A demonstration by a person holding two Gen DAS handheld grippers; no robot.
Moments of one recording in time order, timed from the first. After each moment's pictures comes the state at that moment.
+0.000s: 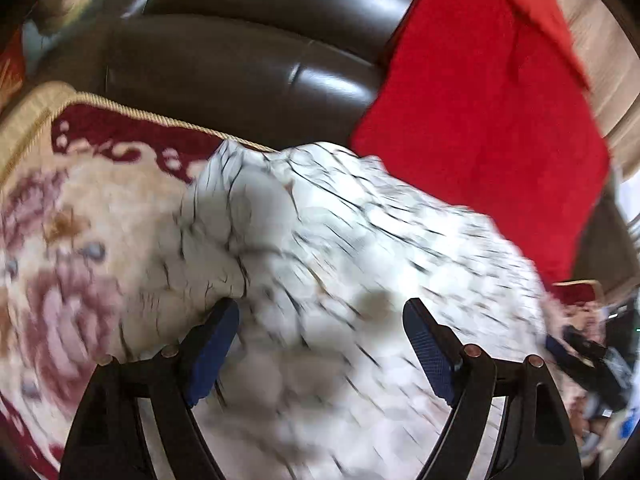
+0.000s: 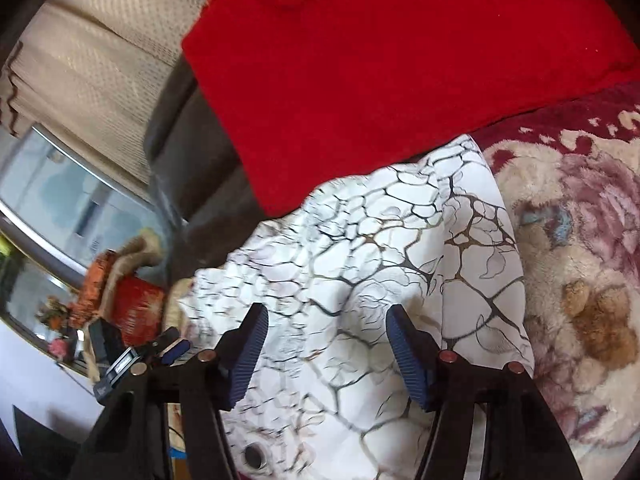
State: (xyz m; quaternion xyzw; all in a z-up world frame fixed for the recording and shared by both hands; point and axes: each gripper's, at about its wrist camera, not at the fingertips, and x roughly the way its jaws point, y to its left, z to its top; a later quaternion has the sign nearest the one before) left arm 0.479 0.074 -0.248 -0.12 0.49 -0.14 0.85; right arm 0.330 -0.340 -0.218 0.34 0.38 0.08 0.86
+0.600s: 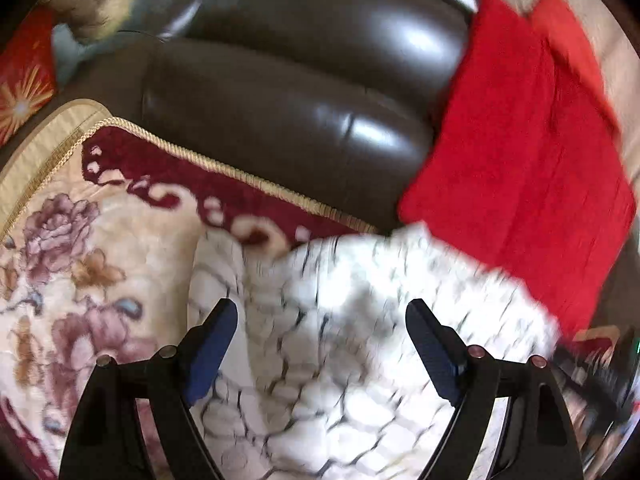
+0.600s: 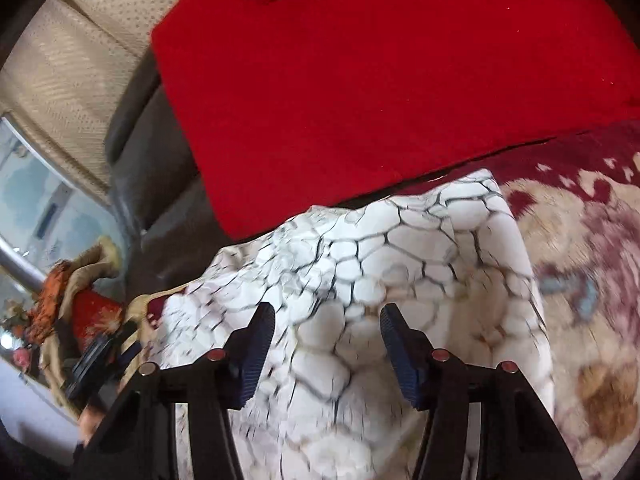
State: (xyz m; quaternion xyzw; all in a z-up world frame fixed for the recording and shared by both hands) left arm 0.504 0.100 -0.237 -0.12 0.46 -0.07 0.87; right arm 0.403 -0.335 -0.217 0.31 0.39 0.01 0.87
